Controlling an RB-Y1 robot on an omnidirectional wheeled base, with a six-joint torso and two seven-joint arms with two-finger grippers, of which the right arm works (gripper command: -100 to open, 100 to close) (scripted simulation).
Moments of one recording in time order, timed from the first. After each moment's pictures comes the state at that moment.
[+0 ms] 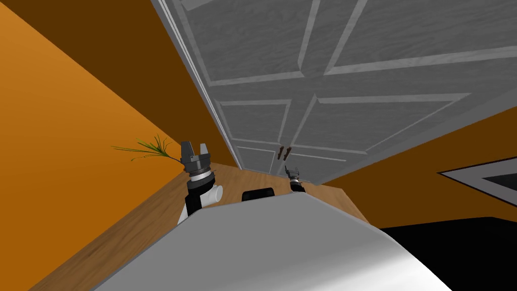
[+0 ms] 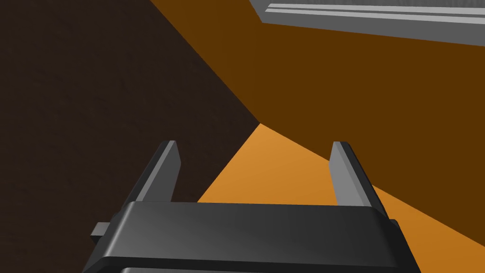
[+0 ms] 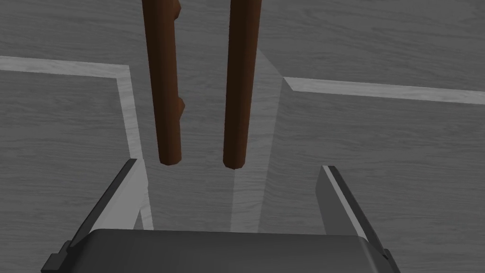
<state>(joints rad) 0.24 -0.37 0.32 -1.04 -0.85 -0.90 -1.26</state>
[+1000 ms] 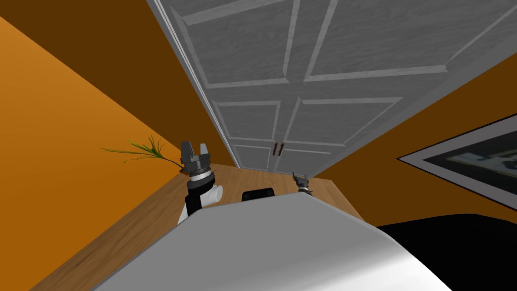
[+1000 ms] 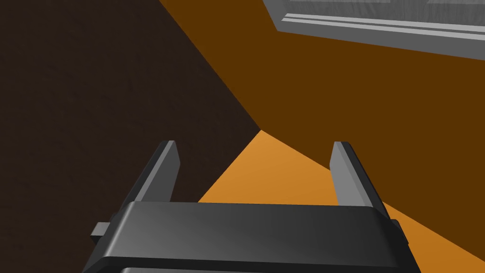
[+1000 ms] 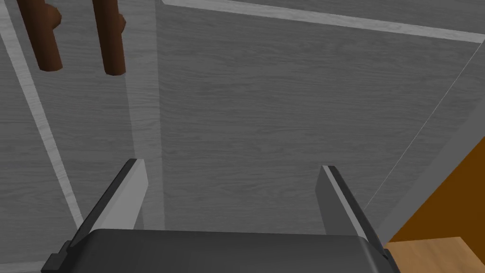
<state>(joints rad) 0.32 -0.42 0.28 -0.93 -0.89 -0.91 -1.30</state>
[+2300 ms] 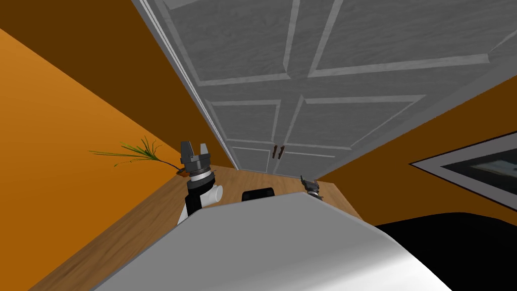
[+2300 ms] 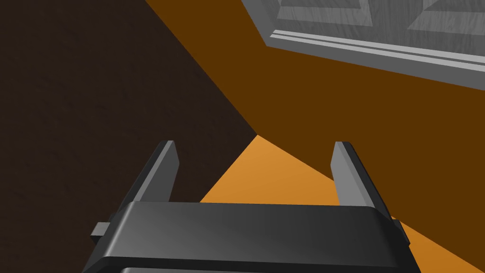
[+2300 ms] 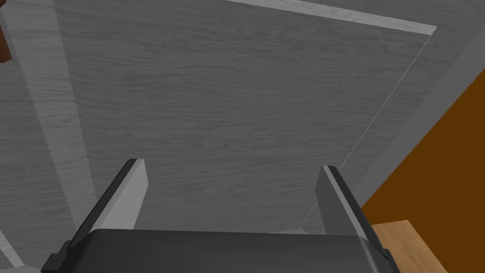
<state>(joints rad) 0.36 -0.47 0.22 -0.85 -0.92 -0.91 -1.34</state>
